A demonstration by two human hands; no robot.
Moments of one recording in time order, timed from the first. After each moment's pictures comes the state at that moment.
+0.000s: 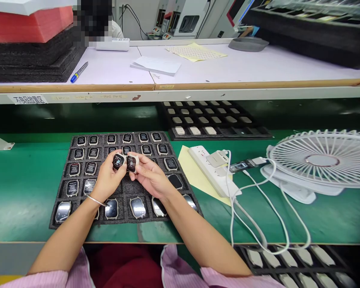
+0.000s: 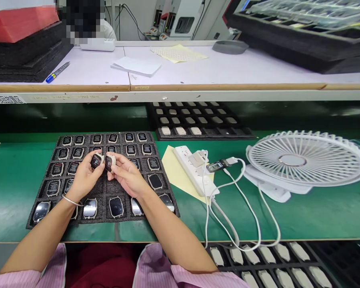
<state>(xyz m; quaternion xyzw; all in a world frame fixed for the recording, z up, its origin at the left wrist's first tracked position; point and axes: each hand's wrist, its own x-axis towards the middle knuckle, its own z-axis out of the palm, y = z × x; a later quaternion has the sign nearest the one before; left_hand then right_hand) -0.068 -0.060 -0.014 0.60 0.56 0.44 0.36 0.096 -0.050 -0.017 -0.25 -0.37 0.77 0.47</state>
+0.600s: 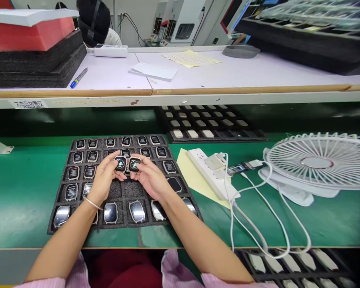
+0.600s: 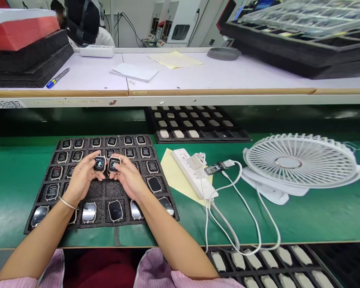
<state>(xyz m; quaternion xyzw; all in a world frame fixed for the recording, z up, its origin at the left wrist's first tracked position) -0.063 -0.060 0.004 0.37 0.48 0.54 0.59 0.094 -0.044 -0.021 -0.33 -0.32 0.74 0.49</state>
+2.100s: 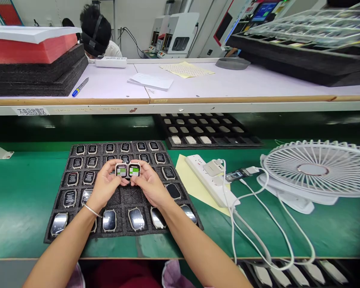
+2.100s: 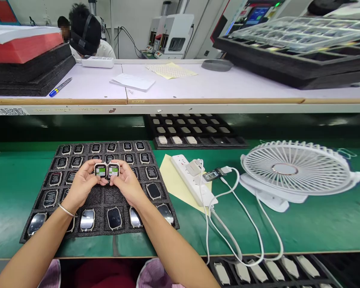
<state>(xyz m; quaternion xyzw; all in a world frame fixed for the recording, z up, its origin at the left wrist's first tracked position) -0.062 -0.060 -0.003 0.44 0.45 0.53 0.56 0.093 -0.049 -0.020 -0.35 -0.42 0.66 0.51</state>
